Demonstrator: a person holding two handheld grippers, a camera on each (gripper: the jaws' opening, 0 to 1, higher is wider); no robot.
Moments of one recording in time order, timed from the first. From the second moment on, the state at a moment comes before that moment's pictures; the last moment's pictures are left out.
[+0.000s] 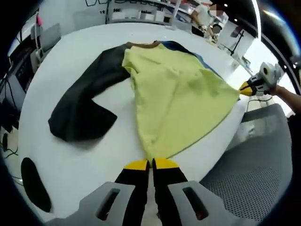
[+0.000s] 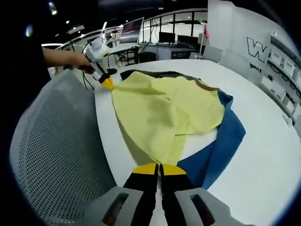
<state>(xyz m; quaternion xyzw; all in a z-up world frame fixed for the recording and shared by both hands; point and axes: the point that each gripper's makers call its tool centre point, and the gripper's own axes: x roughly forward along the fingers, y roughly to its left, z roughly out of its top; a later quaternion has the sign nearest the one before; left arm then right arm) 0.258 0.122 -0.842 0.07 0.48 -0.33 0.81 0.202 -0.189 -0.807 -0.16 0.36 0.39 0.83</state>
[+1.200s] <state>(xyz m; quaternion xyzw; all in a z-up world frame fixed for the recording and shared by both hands) 0.353 0.133 -0.786 0.07 0.37 -0.28 0.88 0.234 -0.205 -0.786 -0.13 0.35 0.36 0.86</state>
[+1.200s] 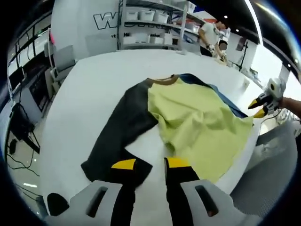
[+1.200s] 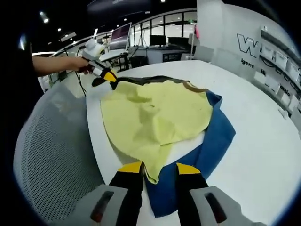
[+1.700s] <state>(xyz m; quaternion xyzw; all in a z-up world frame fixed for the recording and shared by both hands) 0.407 0.117 -0.773 0.09 0.35 -0.30 0.88 0.289 -0.218 -0.759 -0.09 0.31 0.30 0.90</state>
